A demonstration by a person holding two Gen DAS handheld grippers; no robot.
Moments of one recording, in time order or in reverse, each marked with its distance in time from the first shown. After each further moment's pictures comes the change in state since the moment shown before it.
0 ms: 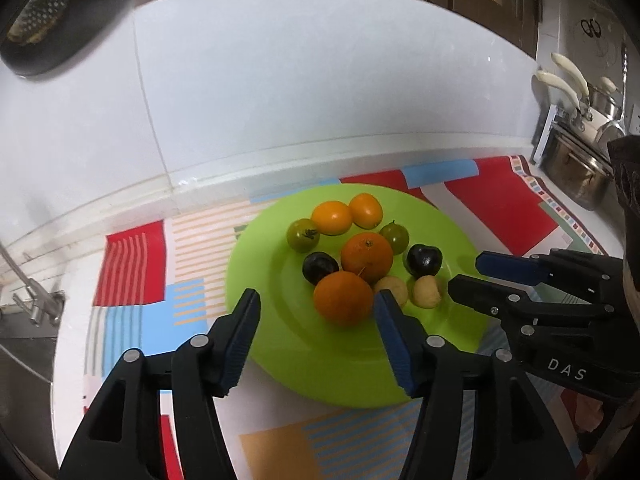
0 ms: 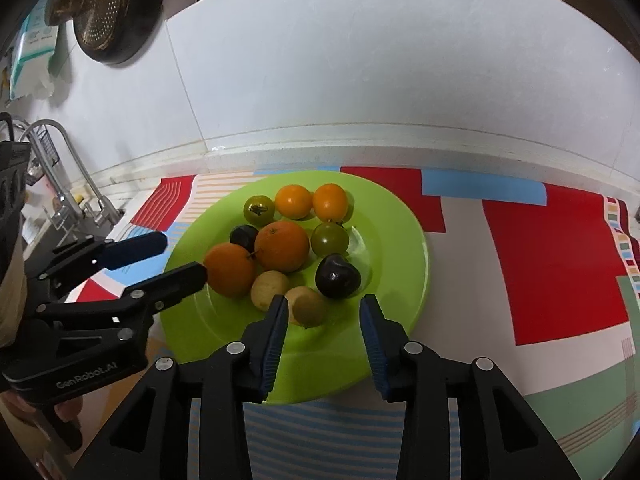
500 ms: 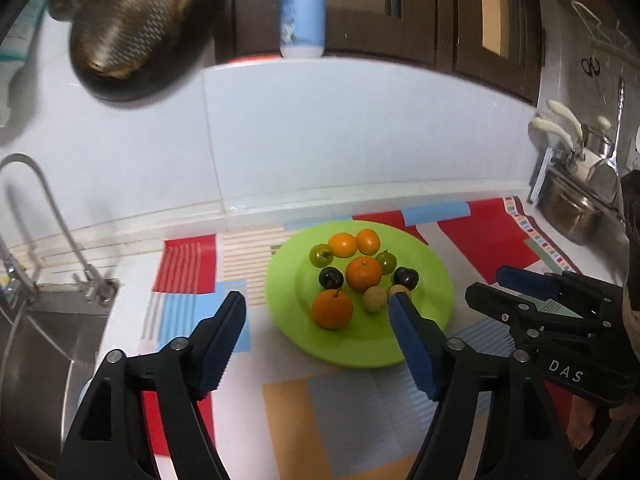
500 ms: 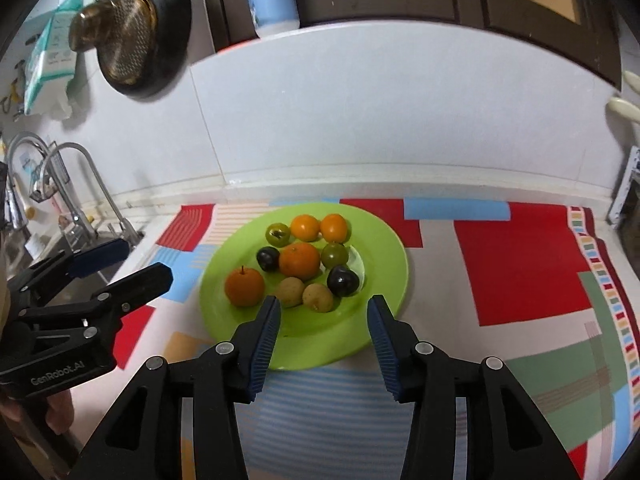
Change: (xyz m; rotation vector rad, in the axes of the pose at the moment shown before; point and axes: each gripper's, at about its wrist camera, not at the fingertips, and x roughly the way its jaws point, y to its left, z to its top) left arm -0.094 -0.006 -0.007 -0.079 -0.112 0.081; right arm -0.075 0.016 -0.009 0.015 -0.111 -0.027
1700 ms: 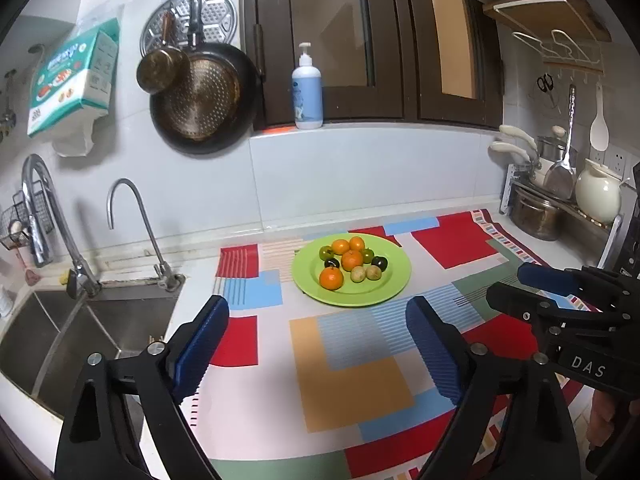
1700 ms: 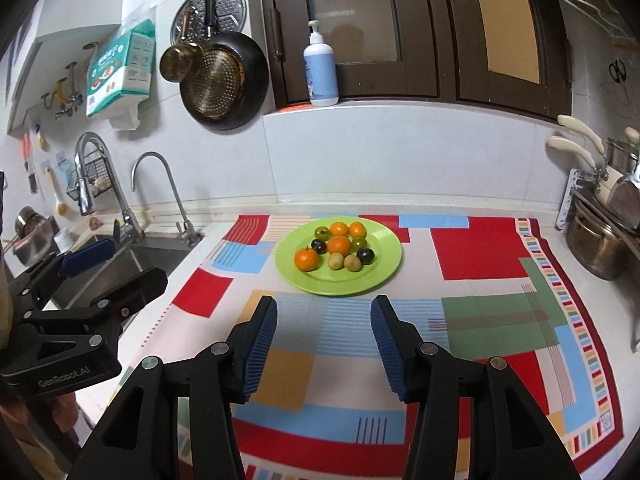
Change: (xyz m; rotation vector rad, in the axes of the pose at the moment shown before) left arm -0.180 -0.023 -0.062 0.039 -0.152 0.073; right arm -0.177 0.057 -0.068 -0.042 -0.118 -0.017
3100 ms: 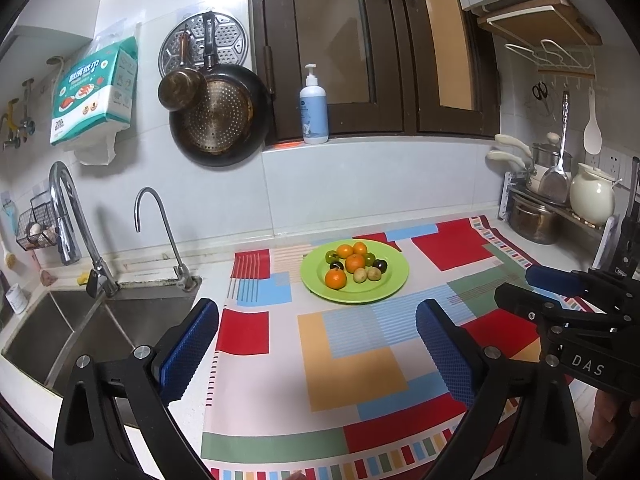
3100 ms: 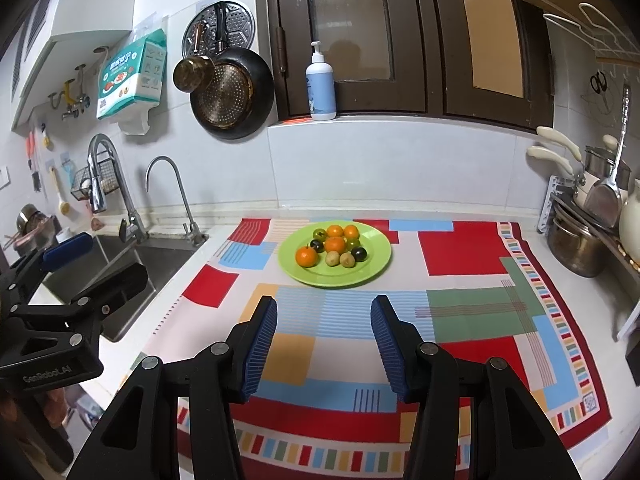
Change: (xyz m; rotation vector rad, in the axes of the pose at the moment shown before) left arm -0.048 -0.007 -0.009 -0.002 -0.035 0.037; right arm -0.047 0.004 -0.016 -0.006 -0.036 -0.022
